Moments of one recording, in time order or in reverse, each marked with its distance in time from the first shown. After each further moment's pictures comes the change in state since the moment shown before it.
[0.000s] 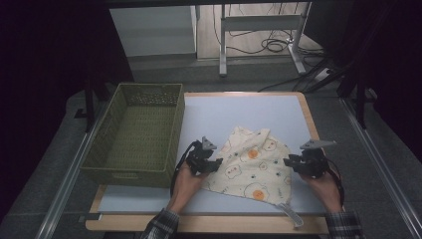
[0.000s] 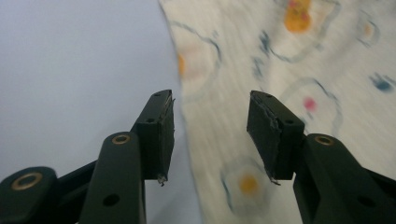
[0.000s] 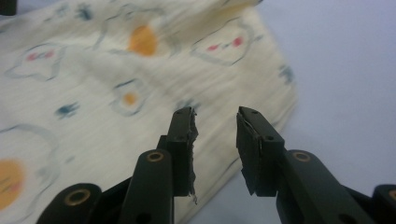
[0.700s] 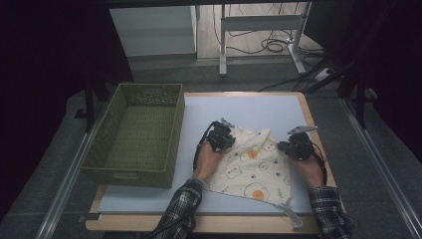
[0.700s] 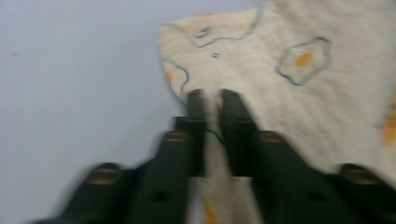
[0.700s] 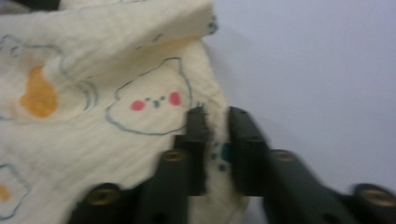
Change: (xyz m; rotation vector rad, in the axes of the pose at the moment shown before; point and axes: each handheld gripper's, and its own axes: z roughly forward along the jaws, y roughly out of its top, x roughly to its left) left arm 0.016 0.054 0.080 0.030 -0.039 -0.005; right arm -0.023 0.027 0.059 0.024 -0.061 -0.026
